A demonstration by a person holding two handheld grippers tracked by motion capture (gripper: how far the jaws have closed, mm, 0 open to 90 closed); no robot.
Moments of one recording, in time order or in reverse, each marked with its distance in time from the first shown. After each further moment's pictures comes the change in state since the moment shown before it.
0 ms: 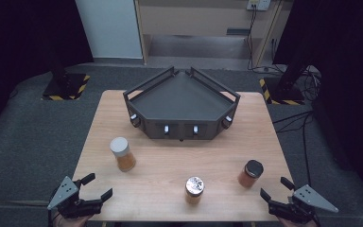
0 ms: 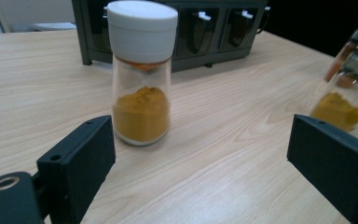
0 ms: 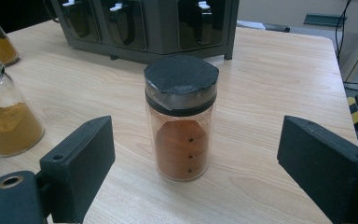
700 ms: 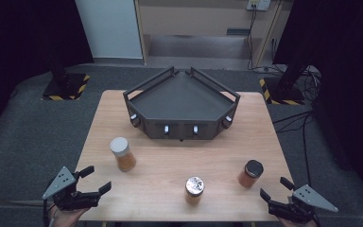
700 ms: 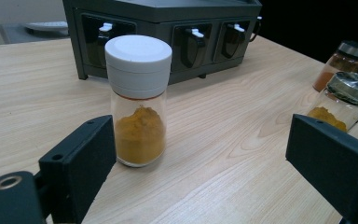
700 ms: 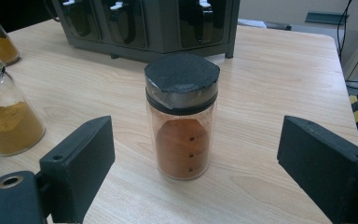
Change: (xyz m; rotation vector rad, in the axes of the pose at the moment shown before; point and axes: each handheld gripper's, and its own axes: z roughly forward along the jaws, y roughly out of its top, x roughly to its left) left arm 0.005 0.042 0.000 0.039 -0.027 0.007; right arm 0.000 0.001 0.001 0.006 0.003 0.000
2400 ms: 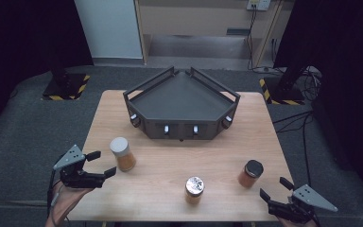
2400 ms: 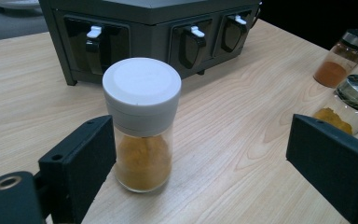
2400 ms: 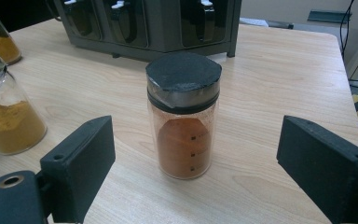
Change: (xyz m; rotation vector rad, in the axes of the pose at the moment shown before) left arm 0.030 0.058 0.034 0.117 -0.057 0.025; right arm -0.001 0.000 0.000 0.003 0.007 0.001
